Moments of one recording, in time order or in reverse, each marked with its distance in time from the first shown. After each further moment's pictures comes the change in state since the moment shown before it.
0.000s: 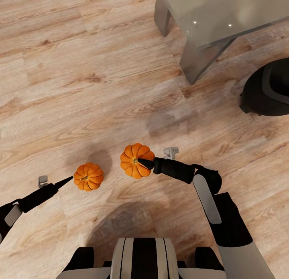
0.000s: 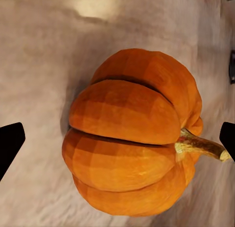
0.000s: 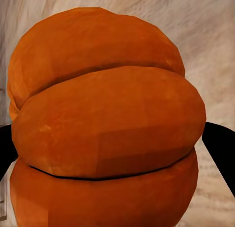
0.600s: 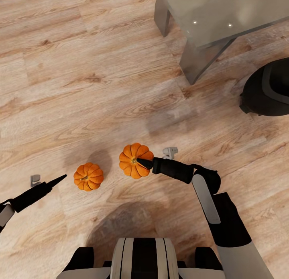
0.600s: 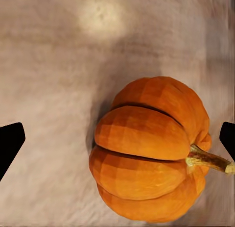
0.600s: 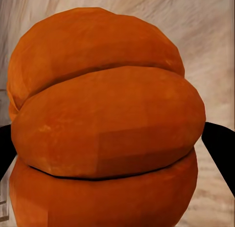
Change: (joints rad) left arm 0.000 0.037 0.029 -0.003 0.009 -0.021 0.015; right arm 0.000 0.010 0.001 0.000 0.000 0.001 -0.001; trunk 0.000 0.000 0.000
